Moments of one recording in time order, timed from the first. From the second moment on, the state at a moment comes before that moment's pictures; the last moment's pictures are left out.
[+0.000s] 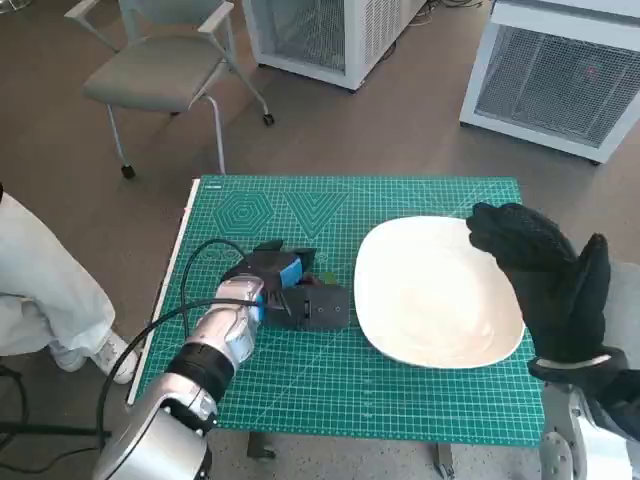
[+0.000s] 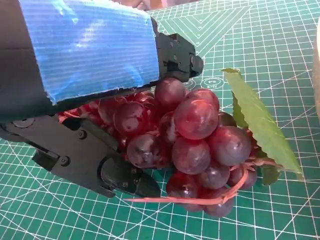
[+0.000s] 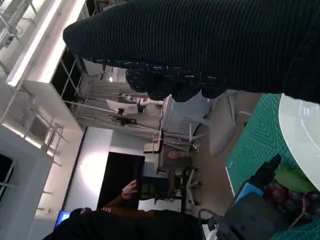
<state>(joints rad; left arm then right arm) -1.03 0.21 -0.53 1.22 0.69 0.07 -0.14 -0.36 -0.19 -0.19 0.00 0.39 -0.14 0.42</state>
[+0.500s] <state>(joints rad) -1.03 0.21 -0.56 1.23 0.70 0.07 -0.11 -0.36 -0.19 -0.19 0.00 0.39 -0.14 0.42</state>
